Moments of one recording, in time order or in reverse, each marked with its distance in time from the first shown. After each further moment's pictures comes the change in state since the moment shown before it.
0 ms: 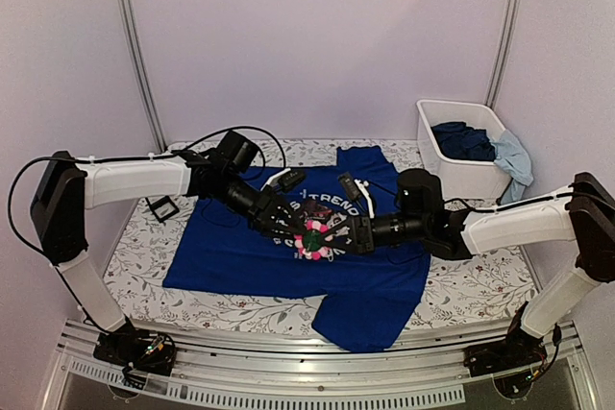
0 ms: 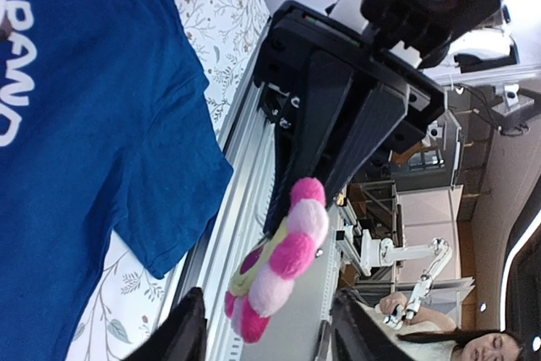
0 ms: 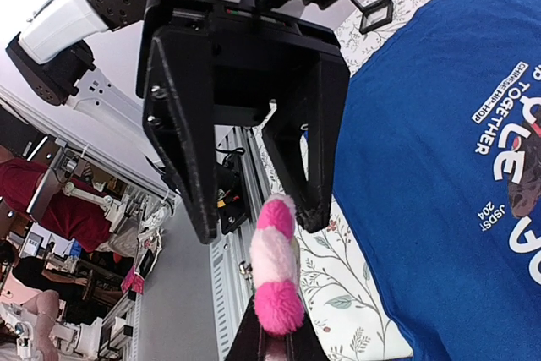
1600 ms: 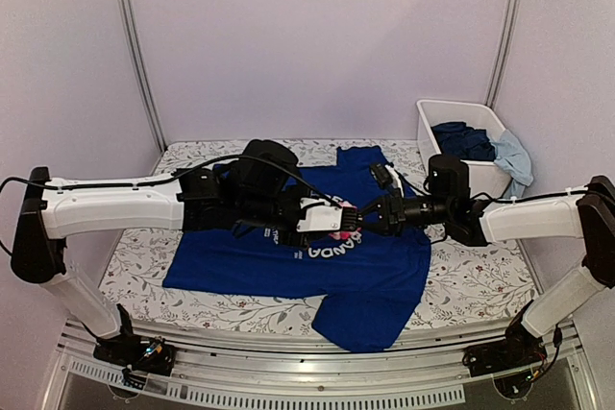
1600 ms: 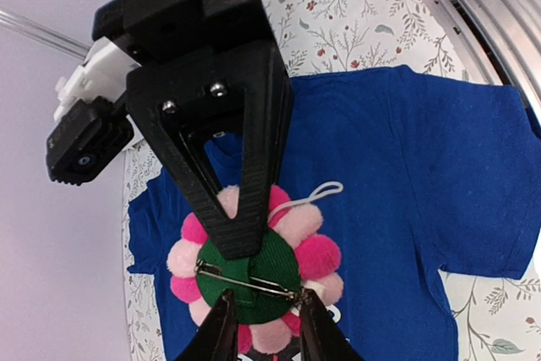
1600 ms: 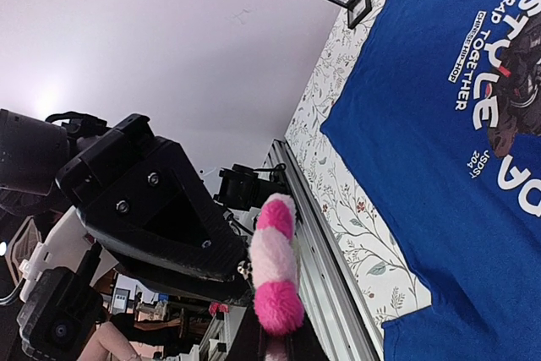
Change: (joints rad) left arm -0.412 -0.136 0.024 0.175 -1.058 1.220; right arm -0.216 -0.068 -0.051 0.017 -0.231 0.328
